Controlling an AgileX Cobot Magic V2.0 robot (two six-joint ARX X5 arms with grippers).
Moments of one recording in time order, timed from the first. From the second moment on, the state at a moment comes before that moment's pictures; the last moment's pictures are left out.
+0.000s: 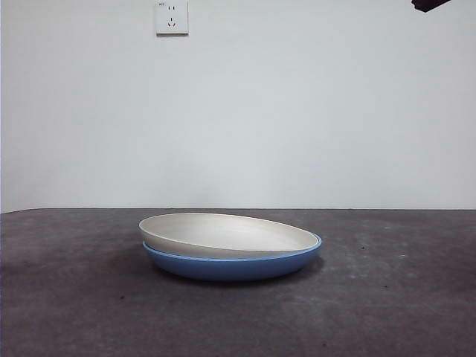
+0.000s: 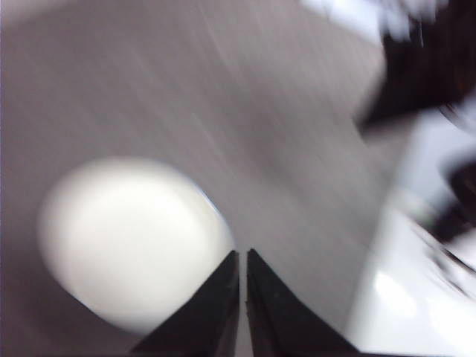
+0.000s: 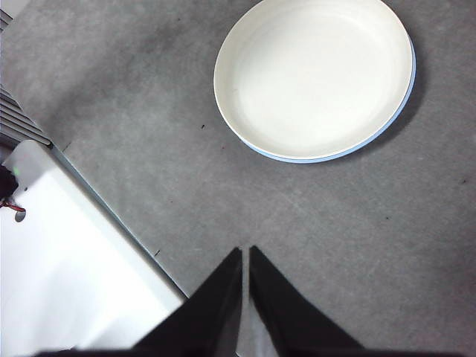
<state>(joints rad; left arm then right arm) -0.37 0.91 1.22 -0.83 0.60 0.22 0.48 0.90 1.04 -0.97 -0.43 0.08</state>
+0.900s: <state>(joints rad) 0.06 0.21 0.29 -0.04 0.10 0.09 0.48 0.90 1.04 -0.97 -0.43 0.08</state>
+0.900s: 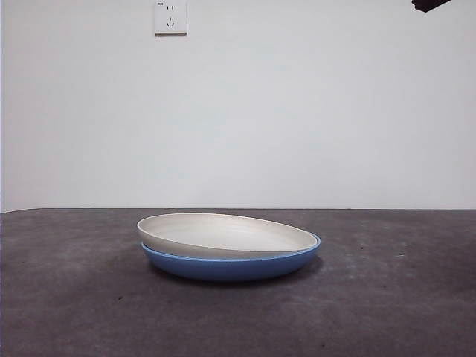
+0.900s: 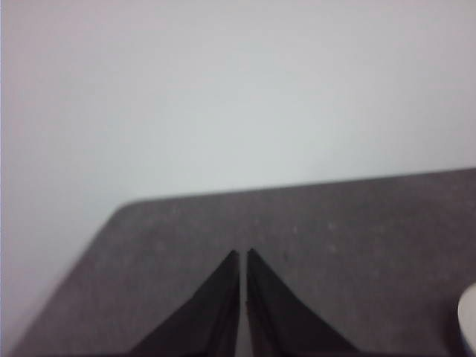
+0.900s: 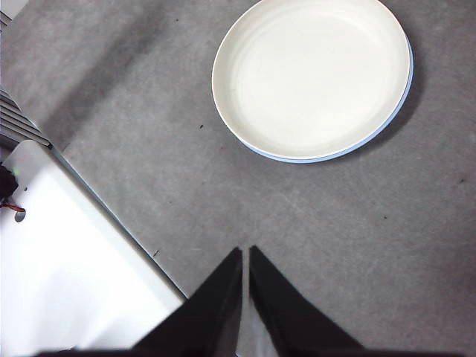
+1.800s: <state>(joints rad) 0.06 0.00 0.04 -0.20 0.05 0.04 0.48 0.90 1.04 -0.97 -0.43 0.08</state>
